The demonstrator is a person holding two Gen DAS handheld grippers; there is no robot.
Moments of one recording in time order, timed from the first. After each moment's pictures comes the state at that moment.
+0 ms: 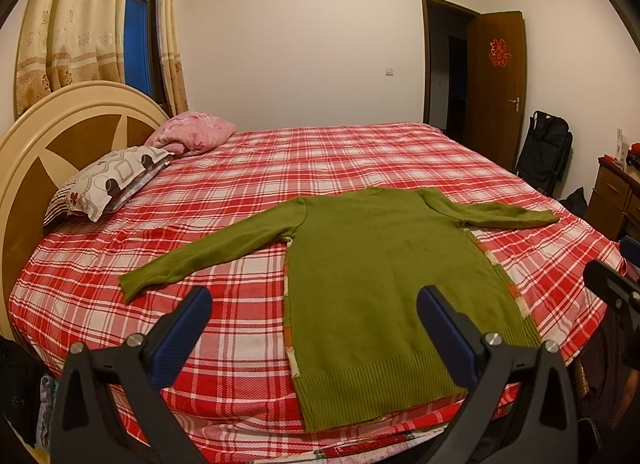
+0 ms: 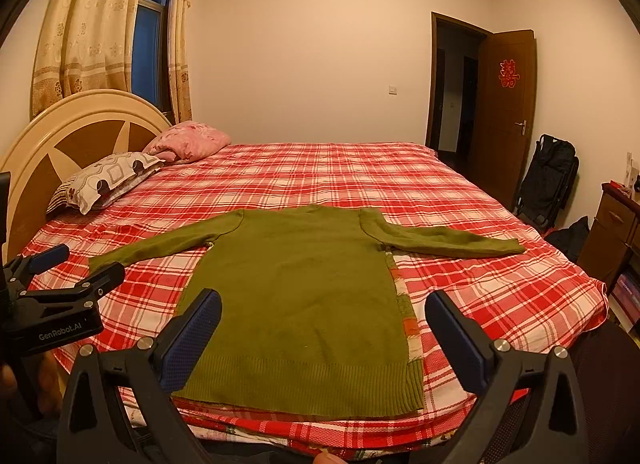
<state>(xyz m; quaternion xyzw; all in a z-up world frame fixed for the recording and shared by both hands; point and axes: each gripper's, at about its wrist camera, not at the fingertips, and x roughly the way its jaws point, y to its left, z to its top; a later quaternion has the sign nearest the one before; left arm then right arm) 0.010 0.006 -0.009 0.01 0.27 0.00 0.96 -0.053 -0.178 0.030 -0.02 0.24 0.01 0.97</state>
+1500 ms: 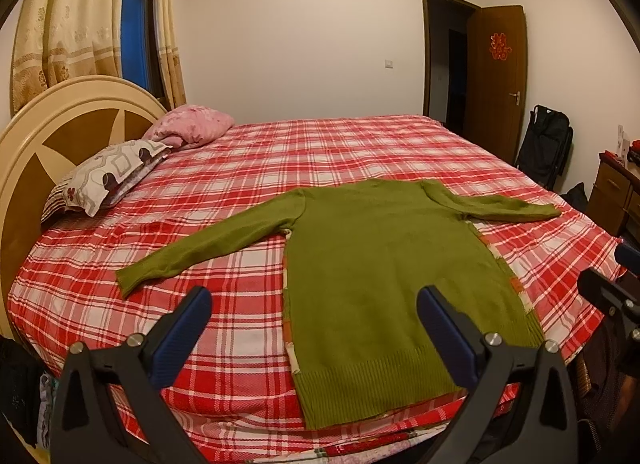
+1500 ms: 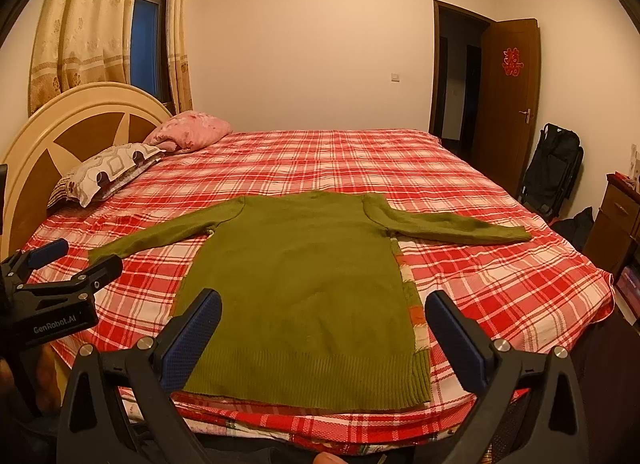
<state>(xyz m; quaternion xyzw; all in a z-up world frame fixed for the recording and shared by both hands) 0.014 0.005 -0.017 0.02 0.28 -0.01 0.96 -0.044 -0.178 0.018 -0.02 0.27 0.01 0.96</state>
